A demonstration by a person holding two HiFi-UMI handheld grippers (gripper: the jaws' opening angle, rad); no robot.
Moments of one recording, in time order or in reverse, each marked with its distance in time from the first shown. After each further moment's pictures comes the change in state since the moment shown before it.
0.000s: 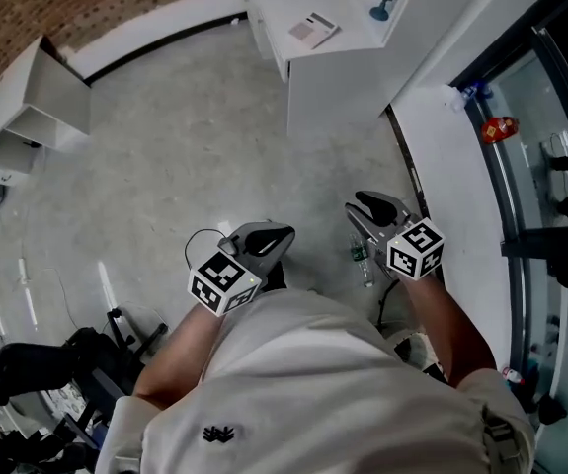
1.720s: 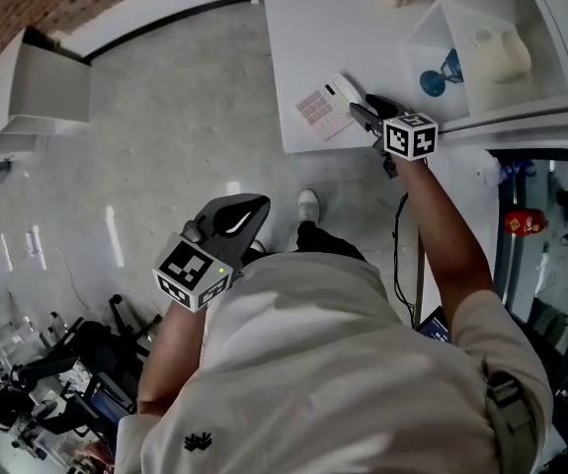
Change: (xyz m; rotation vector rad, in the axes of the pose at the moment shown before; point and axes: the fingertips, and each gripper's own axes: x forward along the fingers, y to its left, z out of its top) left arm 0.178 0.399 0.228 -0.133 -0.011 0.263; right arm 0.387 -0.530 0.186 0.115 0.158 0.017
